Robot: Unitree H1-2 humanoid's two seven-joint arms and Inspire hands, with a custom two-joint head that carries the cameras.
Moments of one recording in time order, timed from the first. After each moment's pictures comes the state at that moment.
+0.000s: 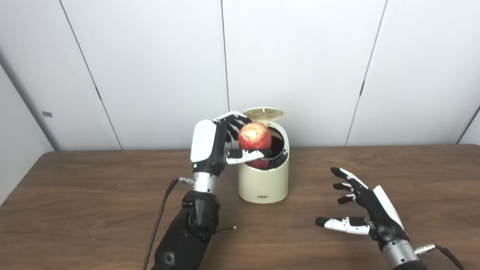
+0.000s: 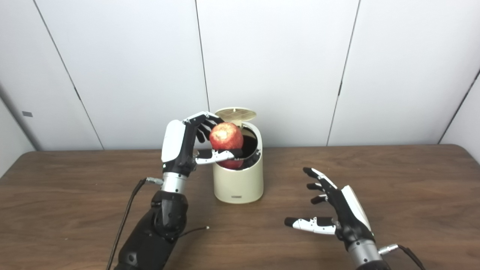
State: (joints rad) left arm -0.63 0.03 -0.20 0.49 0.67 -0.27 0.48; right arm -0.11 -0.20 0.03 -0.21 -0.37 0.15 0.08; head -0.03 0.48
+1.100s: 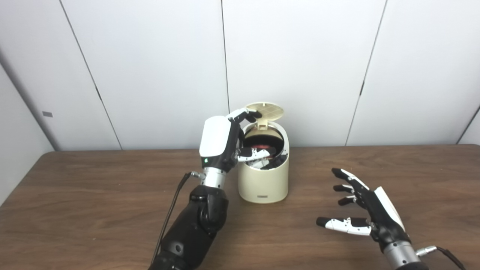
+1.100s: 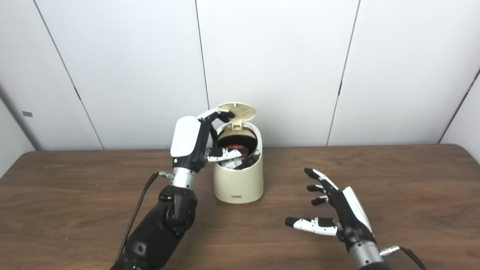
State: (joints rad) left arm -0.68 0.06 -0.31 0.54 0.74 -0.18 0.55; right arm -0.11 -0.20 0.02 -0.22 -0.36 0.15 0.08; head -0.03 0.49
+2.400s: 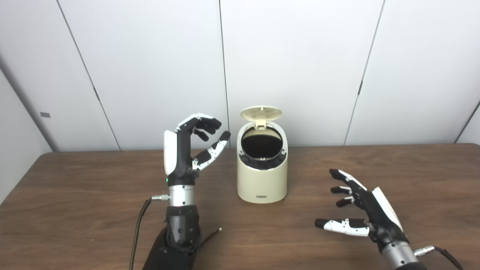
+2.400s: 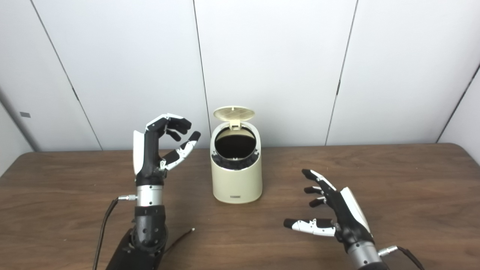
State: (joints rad) left arm -0.49 0.05 -0.08 0.32 0.35 -0.44 0.48; right arm -0.10 -0.21 0.03 -0.20 -0.34 0.13 0.08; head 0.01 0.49
